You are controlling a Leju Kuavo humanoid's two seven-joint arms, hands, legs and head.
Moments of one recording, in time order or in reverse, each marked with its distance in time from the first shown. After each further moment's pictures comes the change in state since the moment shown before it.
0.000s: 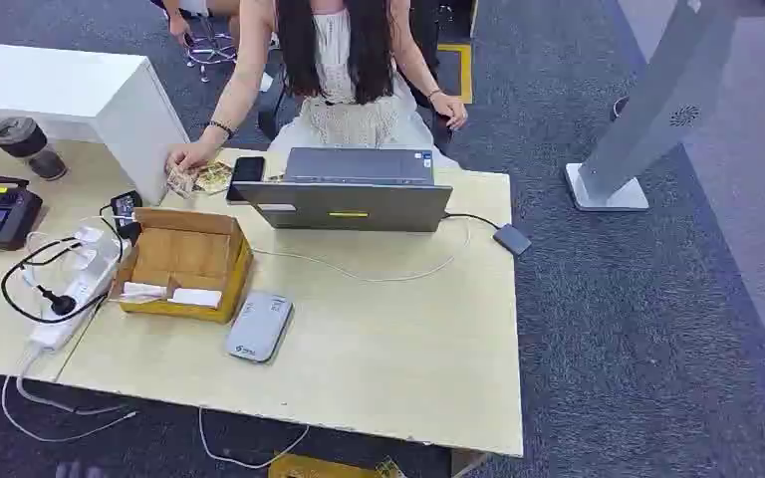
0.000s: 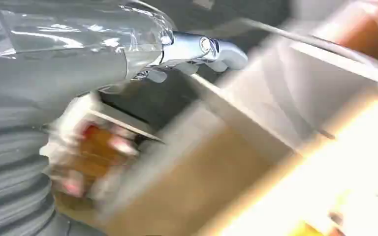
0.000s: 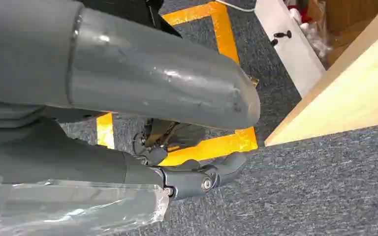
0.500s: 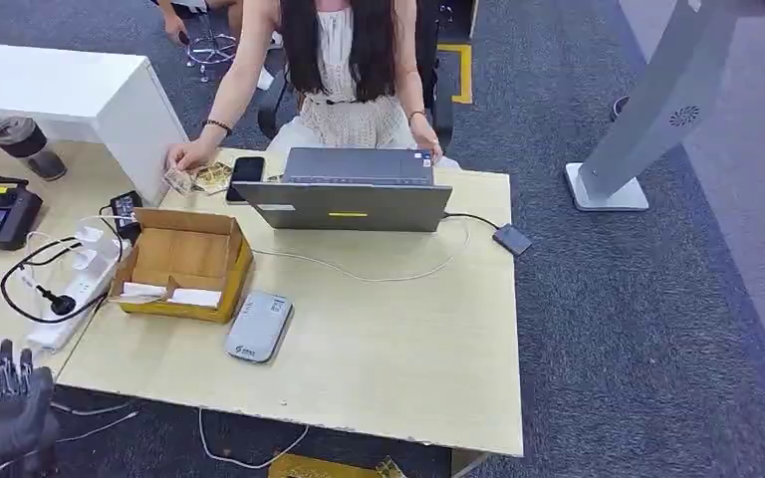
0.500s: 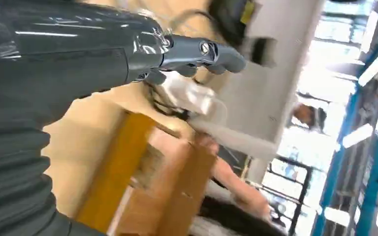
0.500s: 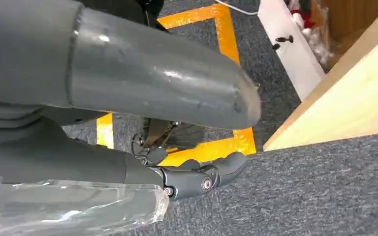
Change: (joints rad) left arm 0.078 -0.062 -0.566 -0.785 0.266 0.323 0.055; right arm -0.028 0.000 -0.007 0.000 0.035 0.000 0.039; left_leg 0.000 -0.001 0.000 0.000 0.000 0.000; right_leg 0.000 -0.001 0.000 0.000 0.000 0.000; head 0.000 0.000
